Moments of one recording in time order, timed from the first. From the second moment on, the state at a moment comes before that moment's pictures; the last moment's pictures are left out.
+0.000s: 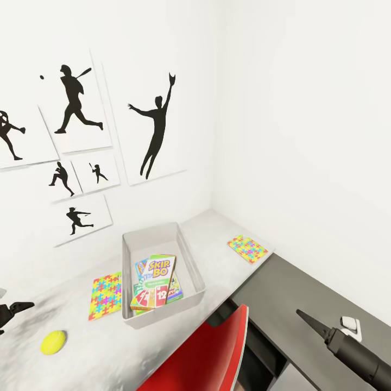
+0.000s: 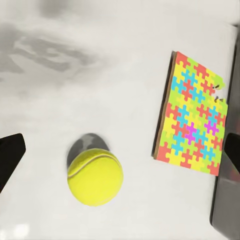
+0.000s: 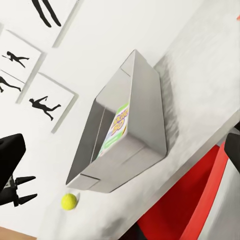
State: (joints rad) left arm -0.16 0.68 0.37 -1.19 1.23 0.92 0.13; right arm 0.00 -0.16 -0.55 -1.45 -0.53 0.74 1.10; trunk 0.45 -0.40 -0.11
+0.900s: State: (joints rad) left arm -0.16 0.67 0.36 -1.20 1.23 0.92 0.12; right arm 0.00 -0.16 -0.55 -1.45 -0.53 0.74 1.10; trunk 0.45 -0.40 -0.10
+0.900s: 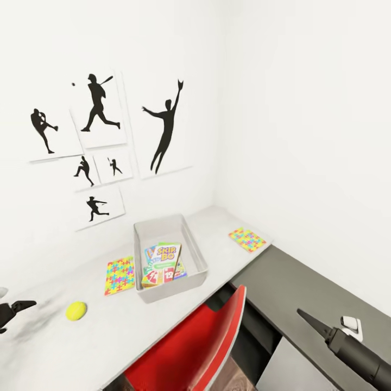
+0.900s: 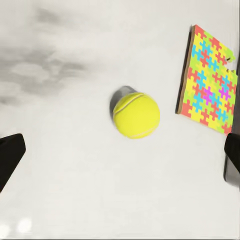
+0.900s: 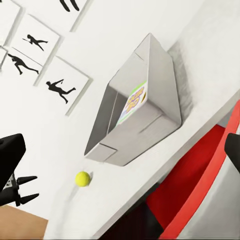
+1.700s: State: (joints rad) left arm -0.16 0.67 0.34 -1.21 1.23 0.92 0.11; right arm 0.00 -0.16 -0.55 -1.45 -0.53 0.74 1.10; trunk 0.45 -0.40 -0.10
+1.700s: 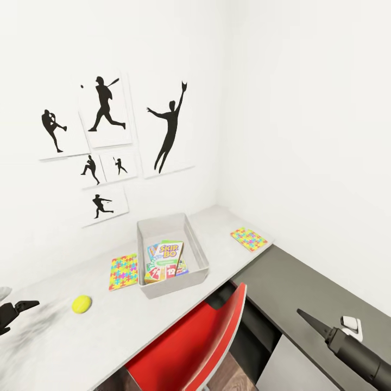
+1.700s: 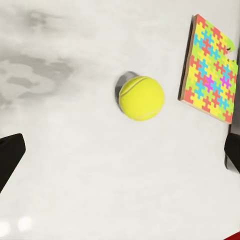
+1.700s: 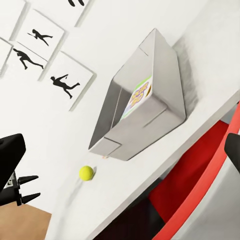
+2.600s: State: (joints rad) left arm -0.16 0.67 0.29 -1.21 1.22 0.92 0.11; right arm 0.00 -0.17 -0.55 -1.46 -0.53 0.74 1.10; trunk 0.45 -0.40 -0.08
